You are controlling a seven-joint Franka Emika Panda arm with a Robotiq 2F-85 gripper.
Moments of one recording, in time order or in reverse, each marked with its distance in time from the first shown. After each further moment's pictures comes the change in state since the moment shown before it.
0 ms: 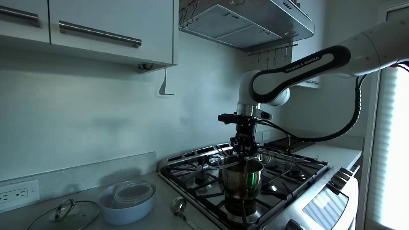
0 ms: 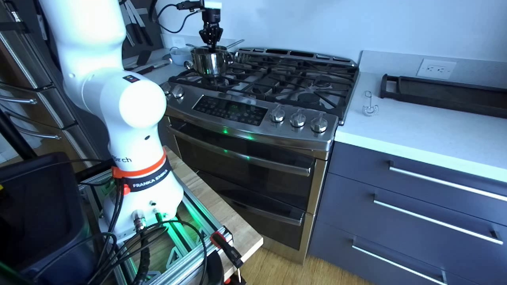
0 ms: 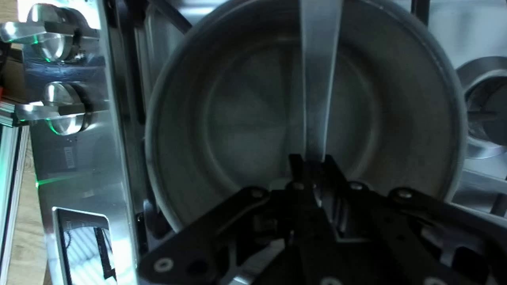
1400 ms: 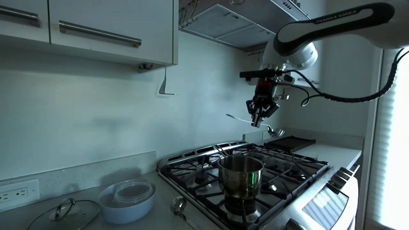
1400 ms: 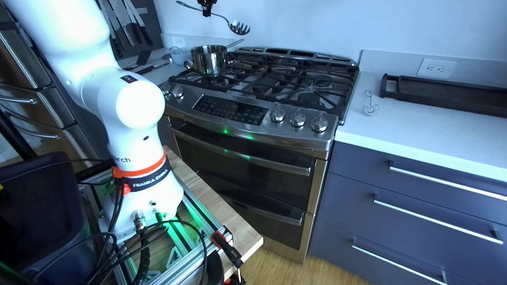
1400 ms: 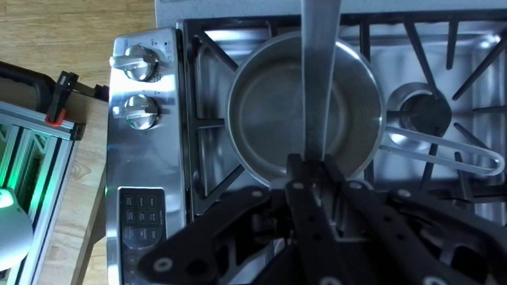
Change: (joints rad) arm -0.045 -0.238 -0.105 0.064 0.232 -0.238 -0.166
